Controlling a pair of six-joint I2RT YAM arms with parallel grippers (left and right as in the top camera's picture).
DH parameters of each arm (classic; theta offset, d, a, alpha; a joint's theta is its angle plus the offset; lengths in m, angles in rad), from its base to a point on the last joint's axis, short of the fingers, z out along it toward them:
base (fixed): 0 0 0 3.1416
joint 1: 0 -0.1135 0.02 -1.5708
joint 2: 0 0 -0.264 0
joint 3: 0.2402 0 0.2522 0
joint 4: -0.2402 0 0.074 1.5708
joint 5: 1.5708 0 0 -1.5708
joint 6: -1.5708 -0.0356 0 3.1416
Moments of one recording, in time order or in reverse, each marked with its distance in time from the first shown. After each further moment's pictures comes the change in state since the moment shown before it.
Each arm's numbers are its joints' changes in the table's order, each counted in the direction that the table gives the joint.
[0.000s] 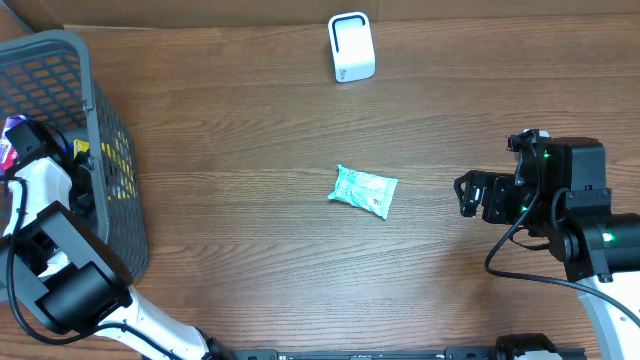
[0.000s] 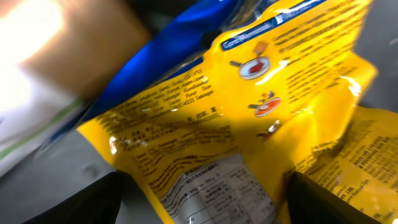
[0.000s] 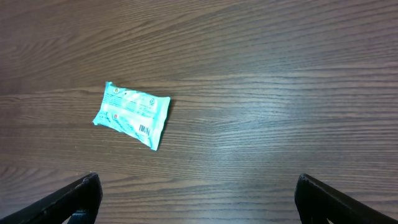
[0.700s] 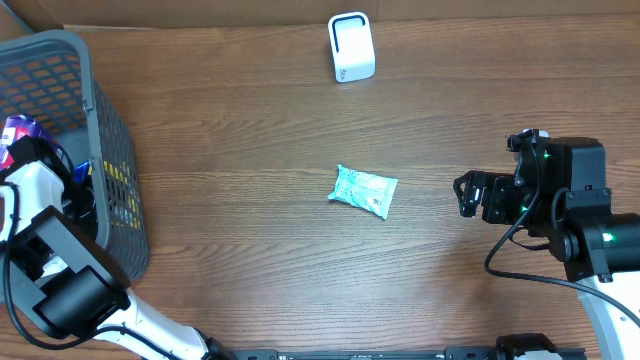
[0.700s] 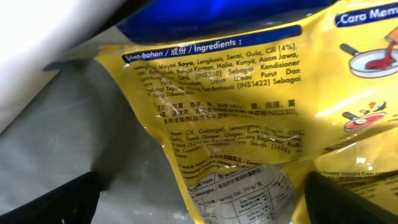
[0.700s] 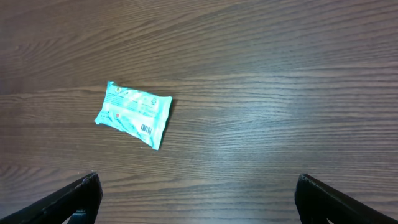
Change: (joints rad) left arm -0.024 0.010 0.005 -0.264 -0.037 -0.050; right arm 0.000 0.000 0.000 -0.001 -0.006 0.000
